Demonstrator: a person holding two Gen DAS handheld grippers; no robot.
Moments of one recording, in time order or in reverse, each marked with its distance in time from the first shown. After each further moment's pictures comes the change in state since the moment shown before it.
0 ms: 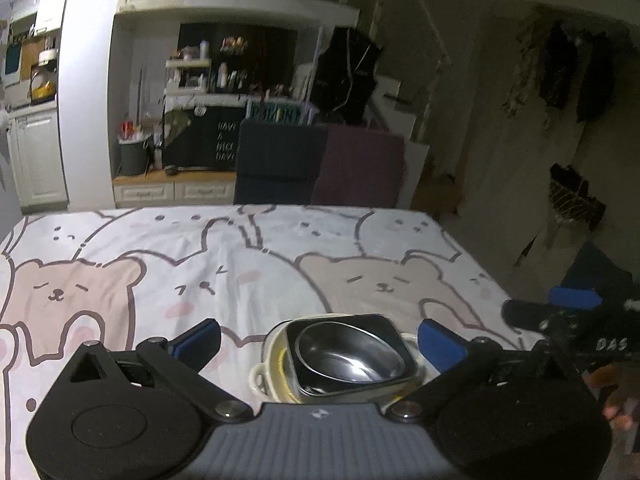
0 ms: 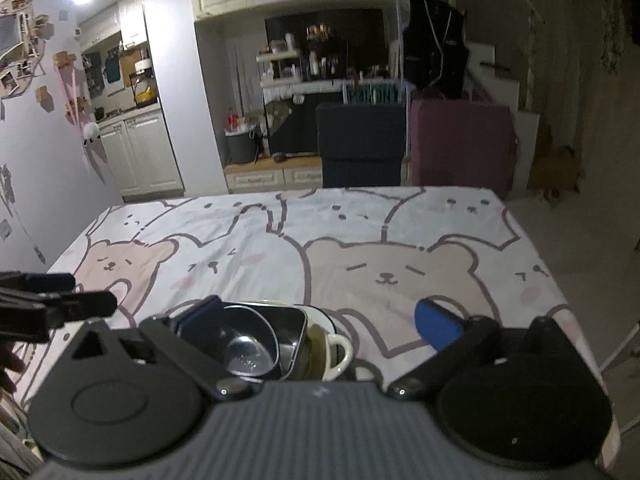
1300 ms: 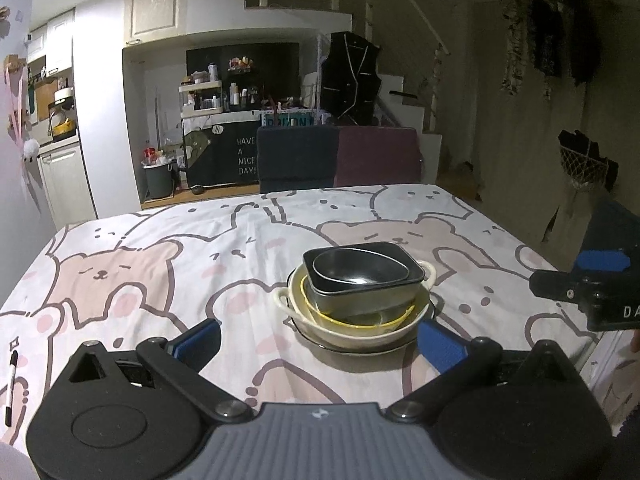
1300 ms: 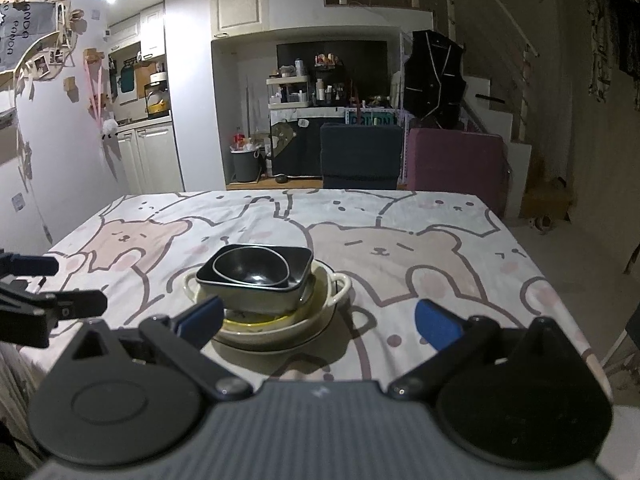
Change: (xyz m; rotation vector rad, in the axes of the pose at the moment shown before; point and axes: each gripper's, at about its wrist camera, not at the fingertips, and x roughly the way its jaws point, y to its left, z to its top) left arm -0.051 -0.019 -0.099 0.111 -0.033 0.117; right arm -0.056 0.010 -0.084 -0.054 -0.095 -0.016
